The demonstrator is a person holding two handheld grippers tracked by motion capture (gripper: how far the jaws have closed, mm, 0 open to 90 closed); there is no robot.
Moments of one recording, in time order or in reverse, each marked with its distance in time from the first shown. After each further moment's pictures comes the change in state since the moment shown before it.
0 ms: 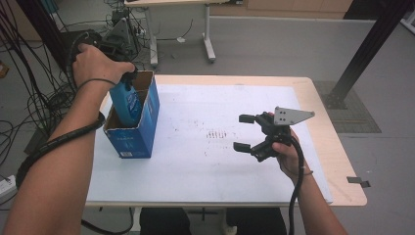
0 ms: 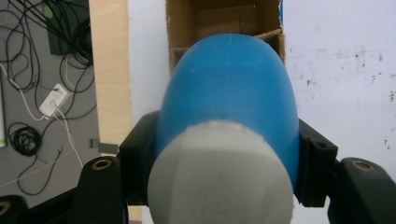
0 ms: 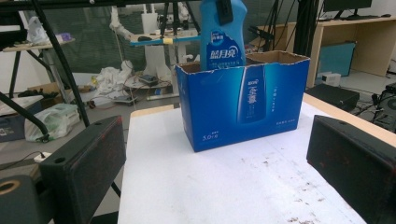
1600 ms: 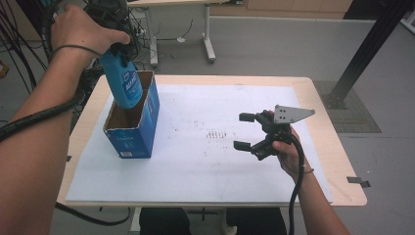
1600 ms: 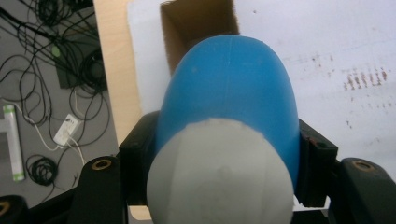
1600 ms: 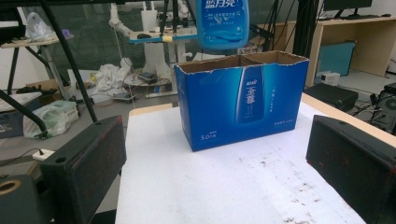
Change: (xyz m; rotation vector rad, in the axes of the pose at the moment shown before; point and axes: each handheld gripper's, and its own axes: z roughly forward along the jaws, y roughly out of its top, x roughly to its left) left arm 0.004 -0.002 -0.089 -0.077 -0.007 0.104; right arm -0.002 0.006 0.000 0.011 0.000 -0.011
